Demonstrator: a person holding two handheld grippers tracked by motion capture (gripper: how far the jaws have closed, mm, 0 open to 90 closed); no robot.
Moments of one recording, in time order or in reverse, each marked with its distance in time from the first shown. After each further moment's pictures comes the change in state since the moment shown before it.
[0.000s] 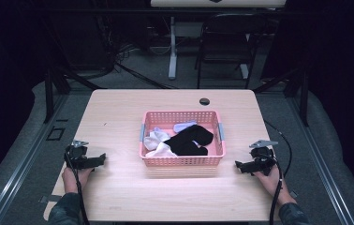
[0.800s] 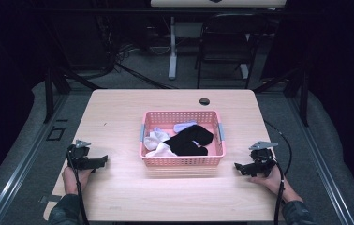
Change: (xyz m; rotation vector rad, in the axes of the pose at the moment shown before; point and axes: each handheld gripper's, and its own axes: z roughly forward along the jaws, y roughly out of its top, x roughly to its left) left arm -0.001 0.002 -0.002 0.029 -0.087 0.075; right arm 0.001 -0.003 -0.001 -0.016 0.045 -0.051
